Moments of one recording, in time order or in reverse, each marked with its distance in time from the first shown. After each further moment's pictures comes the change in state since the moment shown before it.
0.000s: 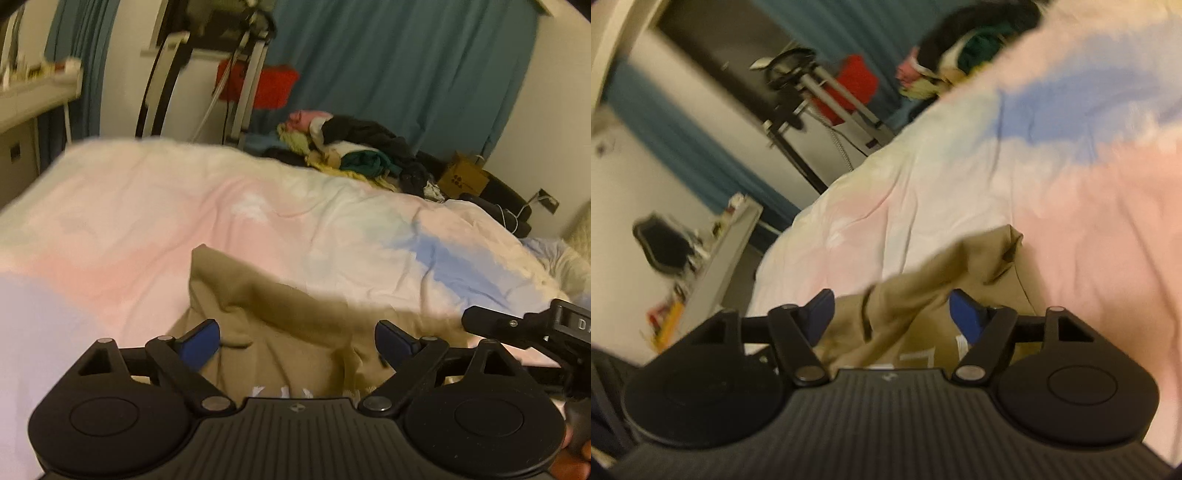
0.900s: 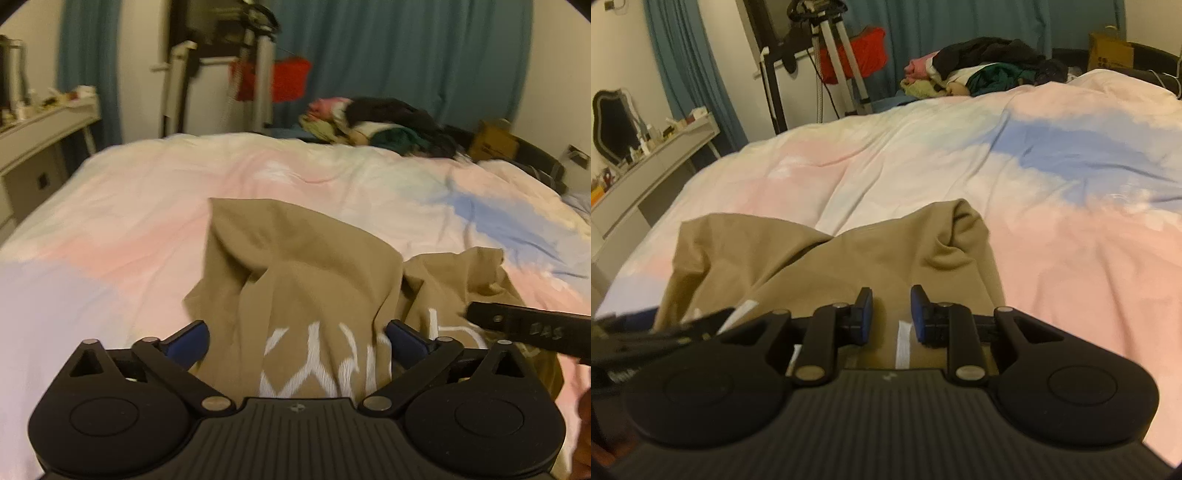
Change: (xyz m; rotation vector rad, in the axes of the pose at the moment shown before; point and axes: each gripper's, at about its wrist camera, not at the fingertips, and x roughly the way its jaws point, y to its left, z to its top) left arm 0.017 -0.008 -0.052 0.072 -0.015 0.177; right arm 0.036 0.006 -0.035 -0.356 -0.001 -0.248
